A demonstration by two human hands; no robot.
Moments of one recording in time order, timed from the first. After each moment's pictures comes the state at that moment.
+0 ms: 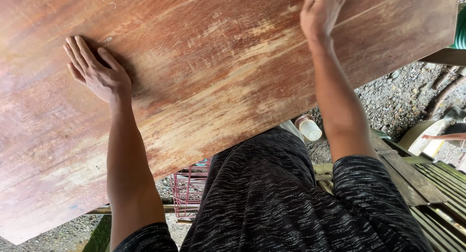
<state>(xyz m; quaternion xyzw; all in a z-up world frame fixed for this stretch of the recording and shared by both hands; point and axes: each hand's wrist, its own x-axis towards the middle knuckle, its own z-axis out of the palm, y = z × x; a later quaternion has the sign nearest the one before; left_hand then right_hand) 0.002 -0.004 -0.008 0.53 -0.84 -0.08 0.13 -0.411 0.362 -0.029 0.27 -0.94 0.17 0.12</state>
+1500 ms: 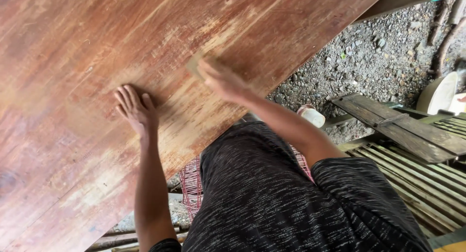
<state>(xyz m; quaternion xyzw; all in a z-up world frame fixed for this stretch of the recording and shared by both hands) 0.027 0.117 0.000 0.37 -0.92 -0.12 0.01 -0.168 0.356 -0.044 0.51 -0.77 0.36 -0.10</state>
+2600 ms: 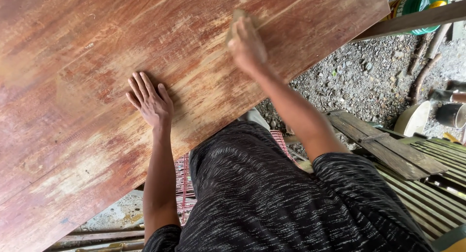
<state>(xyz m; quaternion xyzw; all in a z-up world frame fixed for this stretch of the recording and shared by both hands) 0.021 0.179 0.023 0.43 -0.89 -0.19 -0.02 -0.230 0.367 0.075 0.38 -0.92 0.08 -0.05</state>
